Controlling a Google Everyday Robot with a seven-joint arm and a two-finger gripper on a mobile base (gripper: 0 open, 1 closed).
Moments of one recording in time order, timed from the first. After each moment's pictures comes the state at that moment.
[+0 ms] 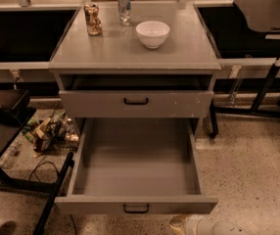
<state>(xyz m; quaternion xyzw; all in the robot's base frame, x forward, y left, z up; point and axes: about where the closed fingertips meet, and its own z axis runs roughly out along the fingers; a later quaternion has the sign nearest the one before) 0.405 -0.149 0.292 -0.39 0.85 0.19 0.32</state>
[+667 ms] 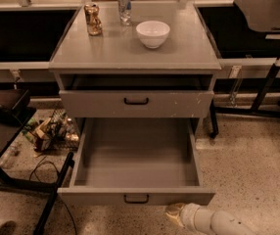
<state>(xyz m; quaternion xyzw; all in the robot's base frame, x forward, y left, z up) 0.449 -0.137 0.303 -0.40 0.81 0.20 0.37</state>
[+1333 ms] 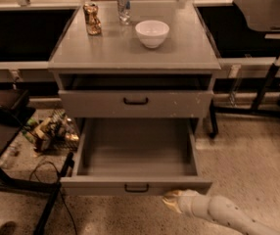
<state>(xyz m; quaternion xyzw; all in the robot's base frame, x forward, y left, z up) 0.495 -0.132 0.329 -0.42 0.80 0.20 0.39</state>
